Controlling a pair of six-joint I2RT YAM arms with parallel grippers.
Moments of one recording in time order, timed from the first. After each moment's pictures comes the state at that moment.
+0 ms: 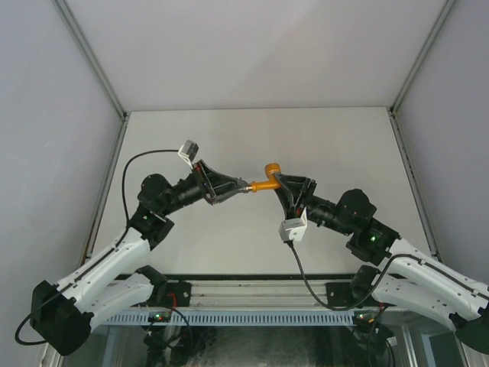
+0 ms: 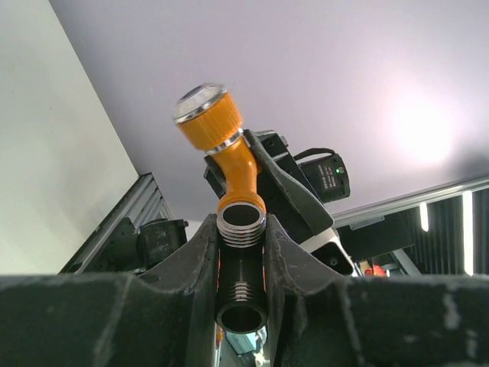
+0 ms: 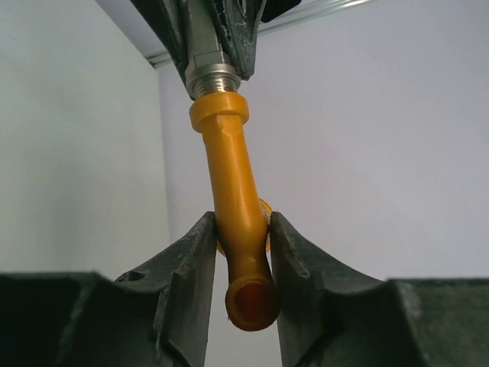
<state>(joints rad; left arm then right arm) -0.58 0.91 0.64 0.44 0.58 -1.39 0.89 0.75 0.66 0.14 -0.26 -1.30</state>
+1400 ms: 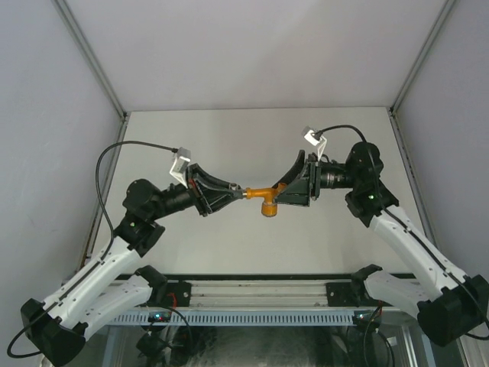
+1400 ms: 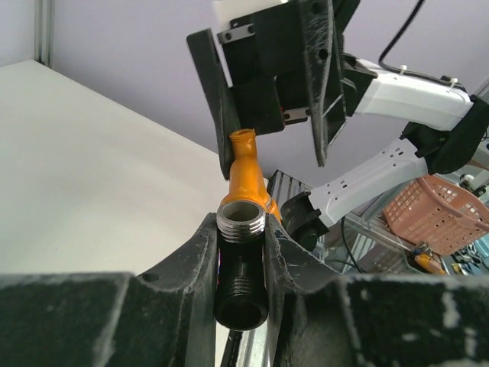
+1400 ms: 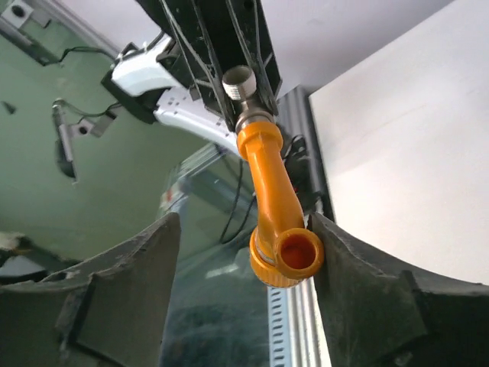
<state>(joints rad) -0.60 0.78 0.69 0.33 0.66 -0.59 0.43 1.06 0.90 0.19 -1.18 0.80</state>
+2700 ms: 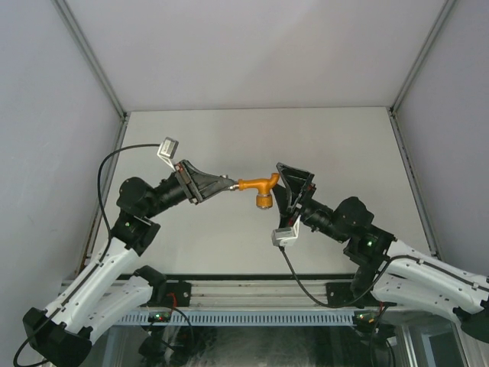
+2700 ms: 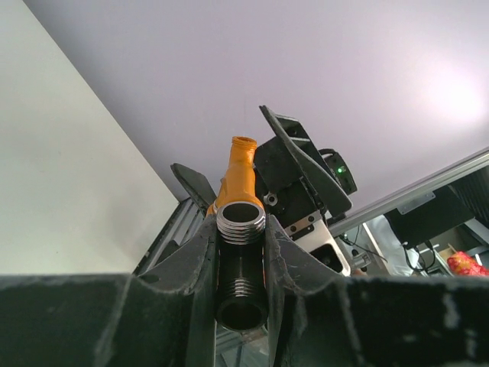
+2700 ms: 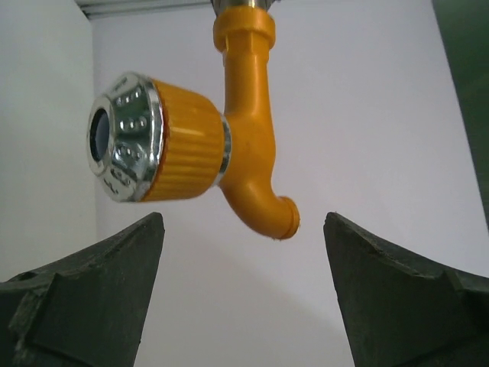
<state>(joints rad) -0.49 0.76 0.69 0.31 0.62 -1.16 1.00 0.74 0.64 0.18 -0.05 -1.49</state>
